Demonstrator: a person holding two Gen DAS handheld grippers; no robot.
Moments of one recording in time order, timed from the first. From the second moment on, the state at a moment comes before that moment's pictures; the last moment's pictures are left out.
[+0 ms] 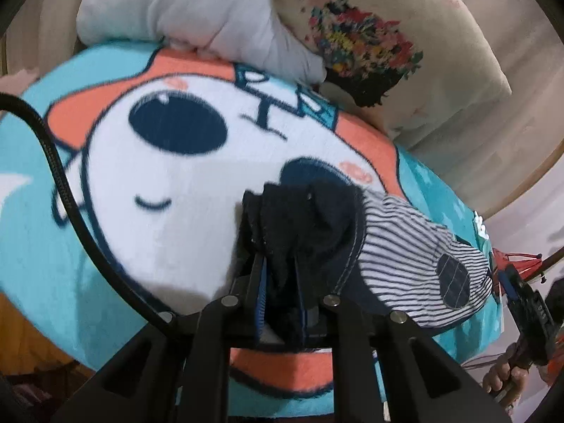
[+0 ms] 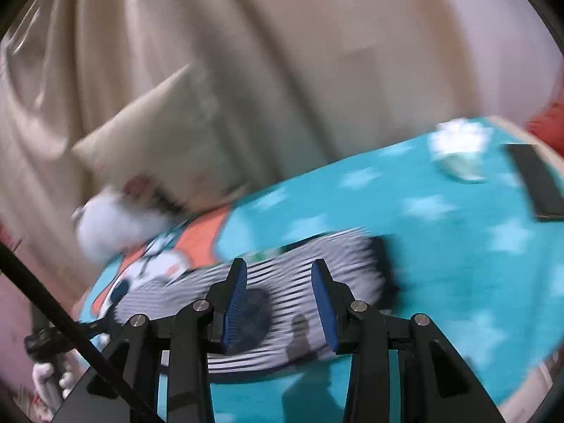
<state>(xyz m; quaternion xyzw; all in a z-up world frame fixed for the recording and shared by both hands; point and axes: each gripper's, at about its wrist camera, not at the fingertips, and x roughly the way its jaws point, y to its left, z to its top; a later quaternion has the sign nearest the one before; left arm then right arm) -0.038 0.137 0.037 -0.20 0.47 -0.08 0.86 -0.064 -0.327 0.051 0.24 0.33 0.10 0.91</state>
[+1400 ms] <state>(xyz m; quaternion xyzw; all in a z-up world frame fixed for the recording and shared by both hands) -0.081 0.225 0.050 -0.24 0.39 -0.05 0.89 0.006 -0.136 0.019 0.18 0.43 0.25 0.85</state>
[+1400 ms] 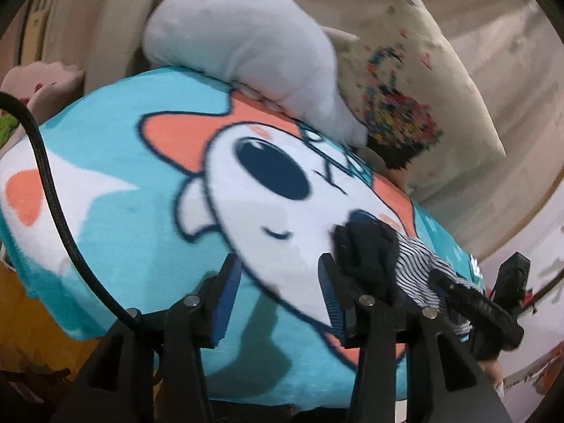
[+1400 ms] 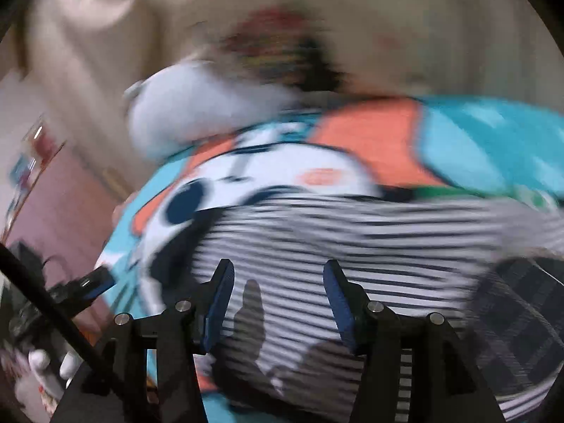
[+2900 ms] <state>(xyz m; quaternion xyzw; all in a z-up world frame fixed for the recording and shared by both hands) 0.074 -0.275 0.043 0.06 0.56 -0.46 0.69 -0.078 -0.372 0.001 0.31 0.32 0.09 0.89</state>
